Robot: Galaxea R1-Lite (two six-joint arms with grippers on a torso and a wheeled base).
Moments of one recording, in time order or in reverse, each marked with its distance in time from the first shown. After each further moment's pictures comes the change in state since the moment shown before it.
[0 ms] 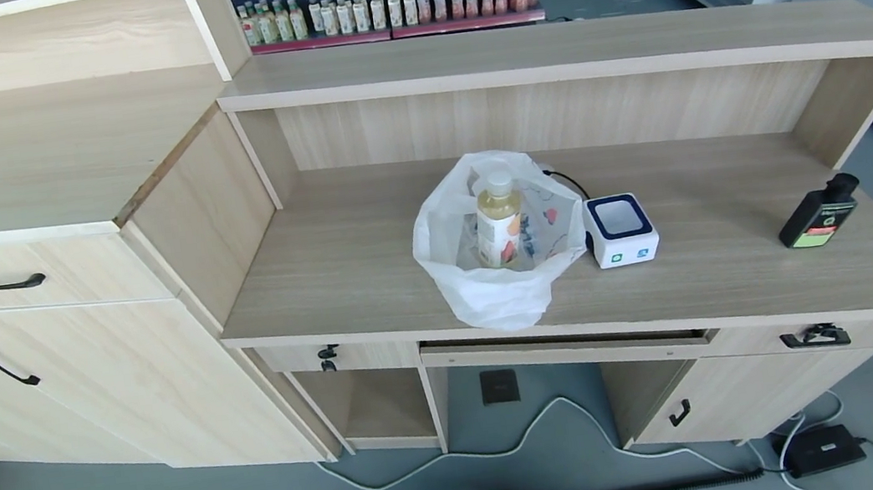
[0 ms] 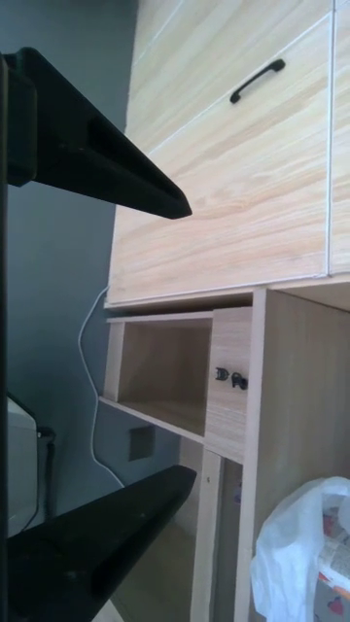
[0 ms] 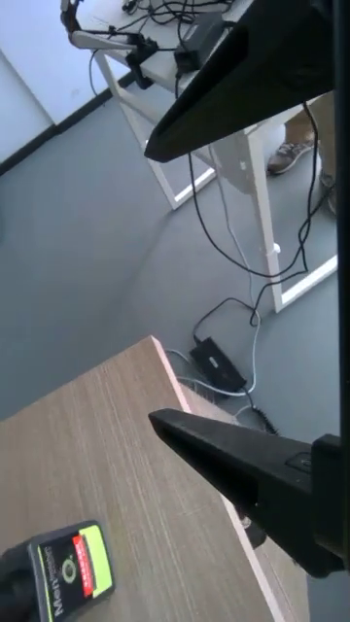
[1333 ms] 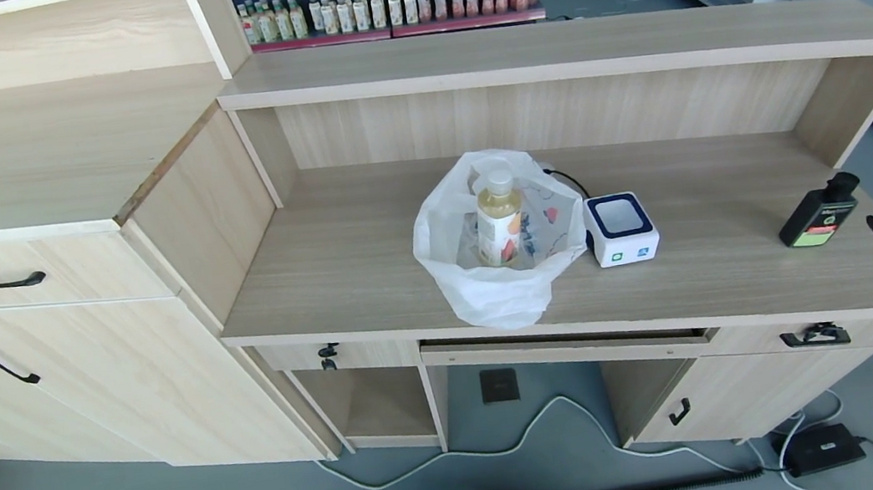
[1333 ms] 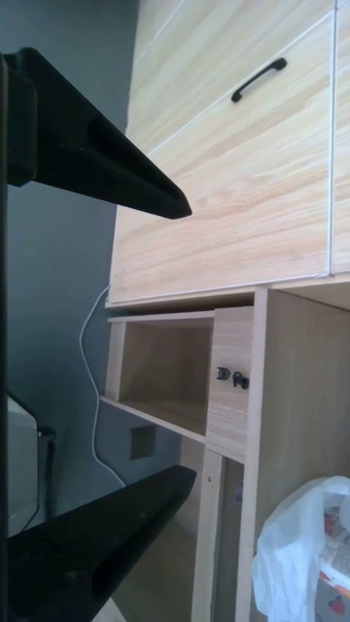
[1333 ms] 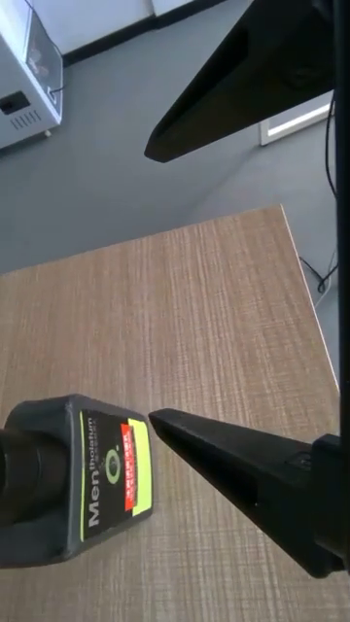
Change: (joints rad) left arm 0.000 0.000 0.000 0.000 0.000 0.000; right arm 0.131 0.518 -0.515 0.001 0.192 -0.104
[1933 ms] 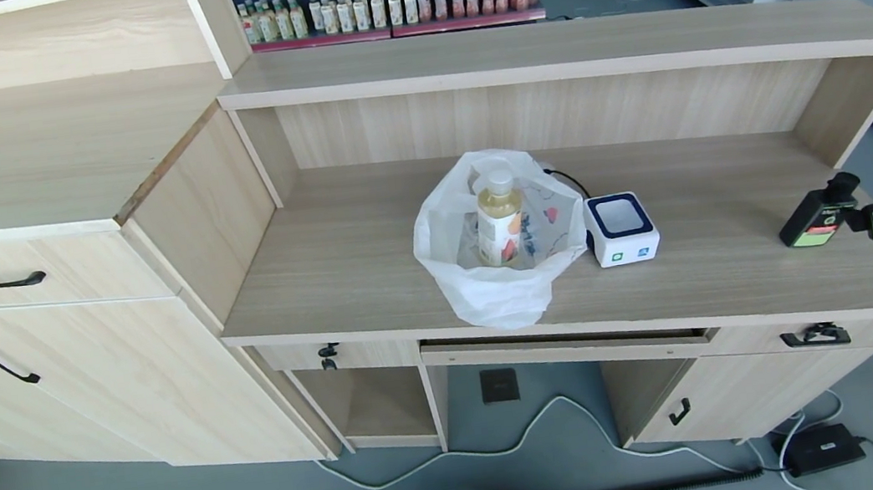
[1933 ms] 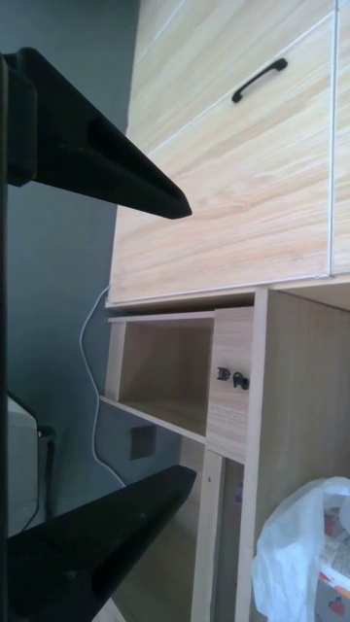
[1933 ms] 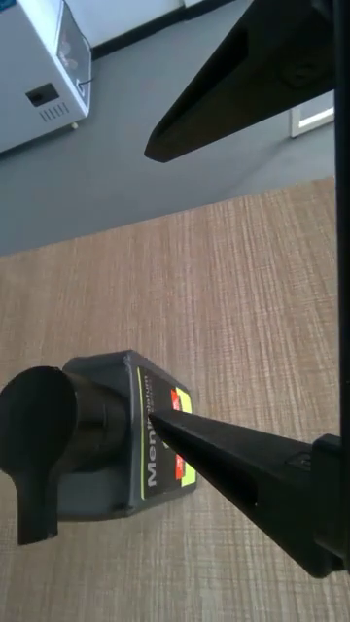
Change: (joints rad) left arm 0.000 0.000 0.000 0.000 0.000 0.000; right arm 0.041 0.087 -0.129 0.001 0.001 -0.007
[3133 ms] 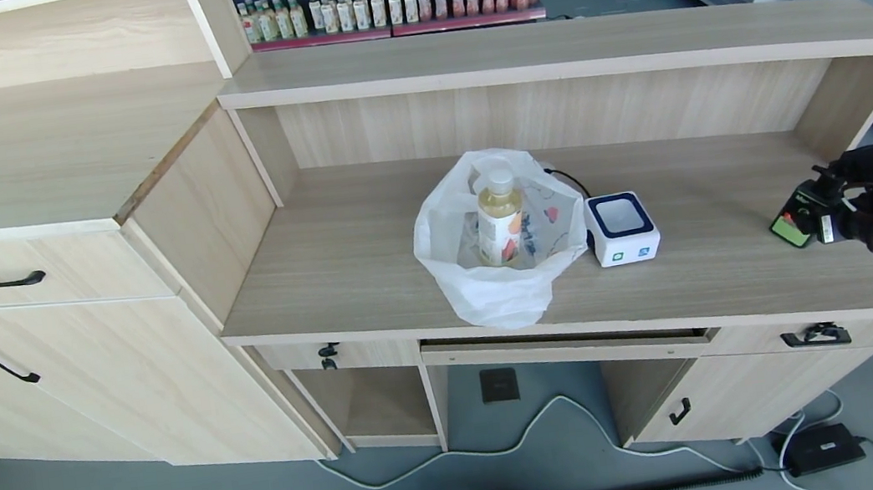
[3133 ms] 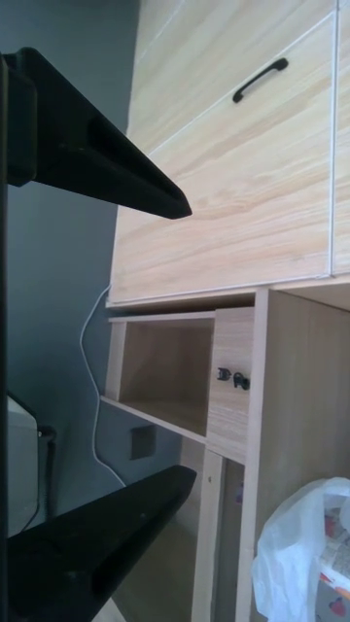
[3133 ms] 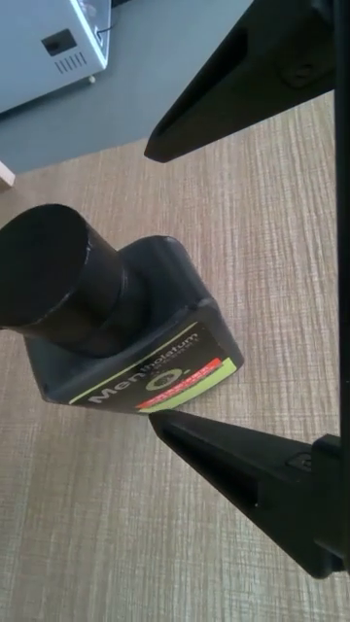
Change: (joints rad) left arm 0.000 0.000 0.000 0.000 0.000 0.000; right arm 0.087 0.101 -0.107 0.000 0.001 0.041
